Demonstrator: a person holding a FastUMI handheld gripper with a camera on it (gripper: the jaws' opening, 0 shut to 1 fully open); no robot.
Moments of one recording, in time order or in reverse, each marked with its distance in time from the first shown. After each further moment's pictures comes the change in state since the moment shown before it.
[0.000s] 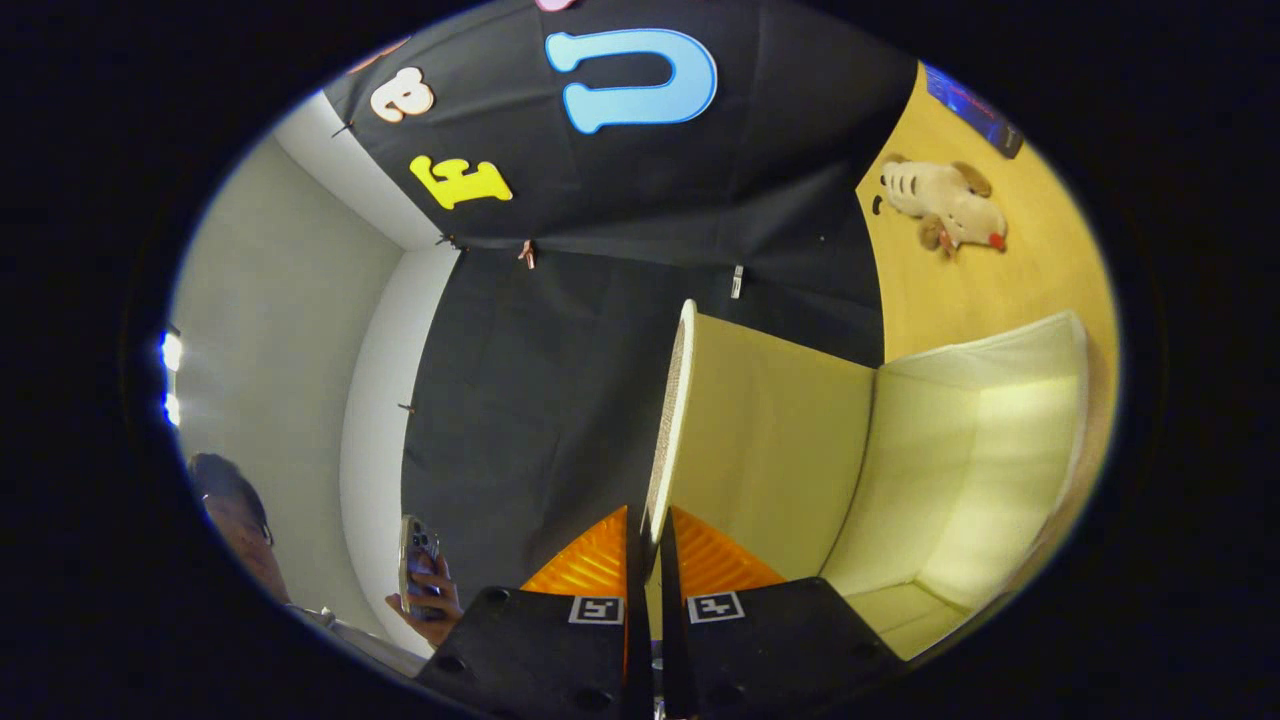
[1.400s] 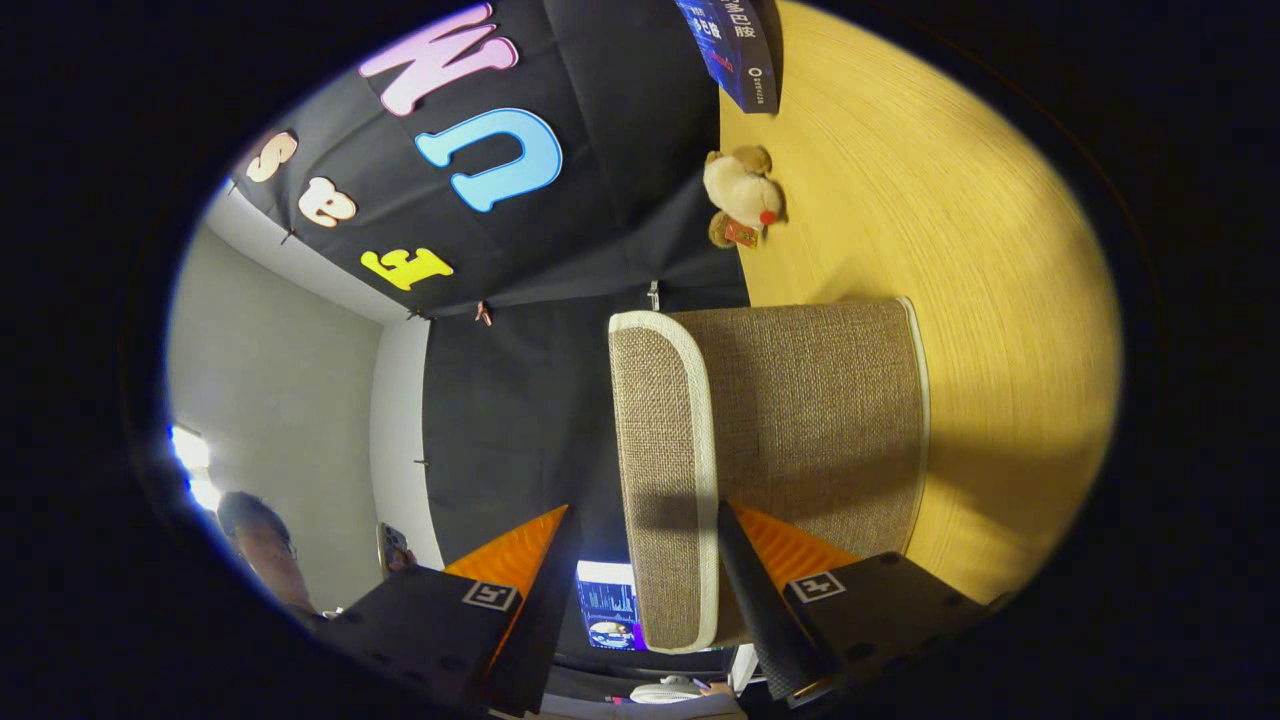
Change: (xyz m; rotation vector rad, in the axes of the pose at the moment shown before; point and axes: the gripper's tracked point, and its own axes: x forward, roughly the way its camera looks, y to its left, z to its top) arm -0.164 -0.163 -0.003 0.271 -0.046 0.015
